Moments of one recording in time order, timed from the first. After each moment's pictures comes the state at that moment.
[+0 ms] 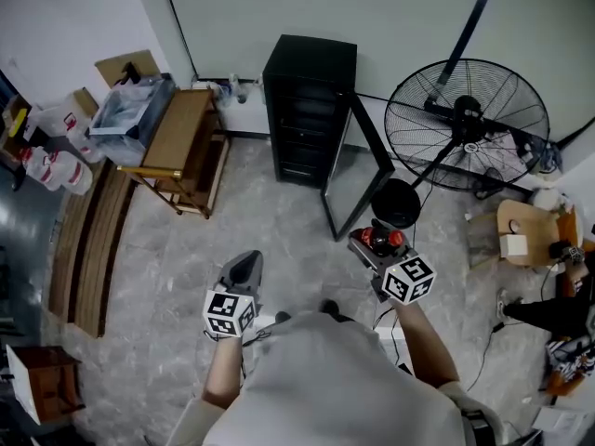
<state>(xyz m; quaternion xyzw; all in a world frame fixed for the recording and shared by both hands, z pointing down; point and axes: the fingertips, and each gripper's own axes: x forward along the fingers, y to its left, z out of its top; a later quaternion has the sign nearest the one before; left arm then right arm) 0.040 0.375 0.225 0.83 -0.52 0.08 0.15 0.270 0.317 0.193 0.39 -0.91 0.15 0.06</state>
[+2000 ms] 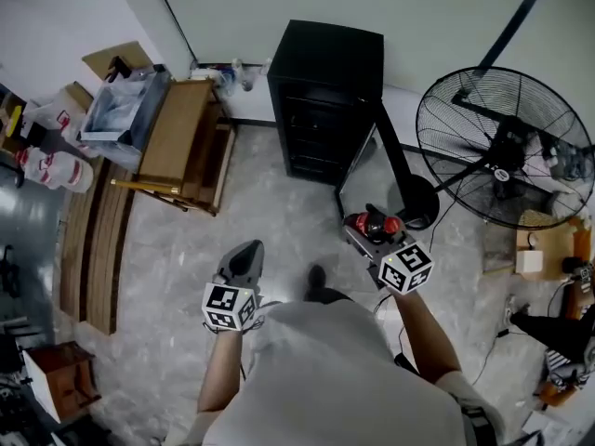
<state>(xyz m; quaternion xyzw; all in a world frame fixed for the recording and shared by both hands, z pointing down) 0.010 0.168 0.254 0.82 -0.53 0.11 0.18 0.214 0.098 0.235 0.35 -0.92 0.17 0.07</state>
